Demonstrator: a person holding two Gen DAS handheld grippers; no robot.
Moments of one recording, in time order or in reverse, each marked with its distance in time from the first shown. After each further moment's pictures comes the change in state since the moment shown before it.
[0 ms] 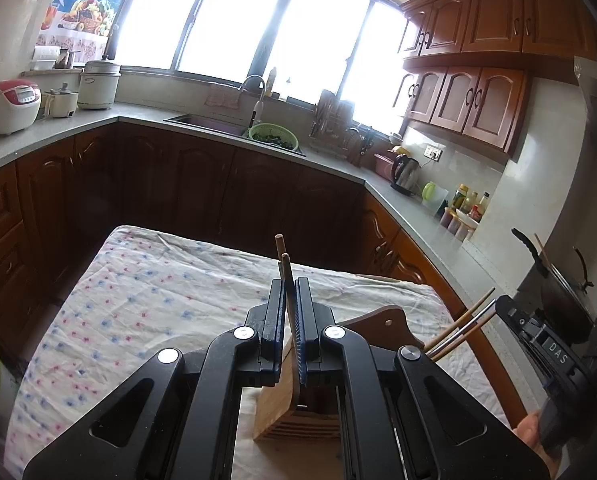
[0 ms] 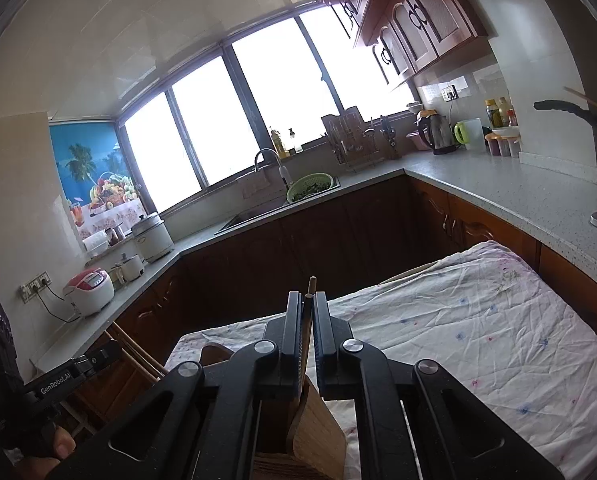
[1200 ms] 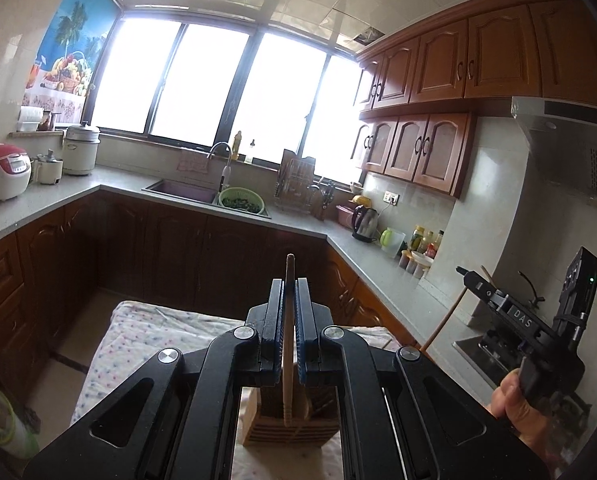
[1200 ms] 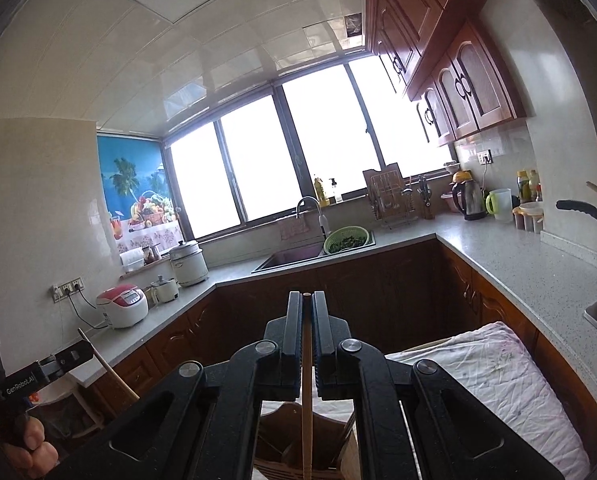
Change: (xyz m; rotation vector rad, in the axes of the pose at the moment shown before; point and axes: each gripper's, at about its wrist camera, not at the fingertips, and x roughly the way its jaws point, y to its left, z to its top) left arm -0.142 -0.029 0.070 0.080 -0.192 -0.097; right arm -0.088 0.053 0.080 -0.122 -0.146 0.106
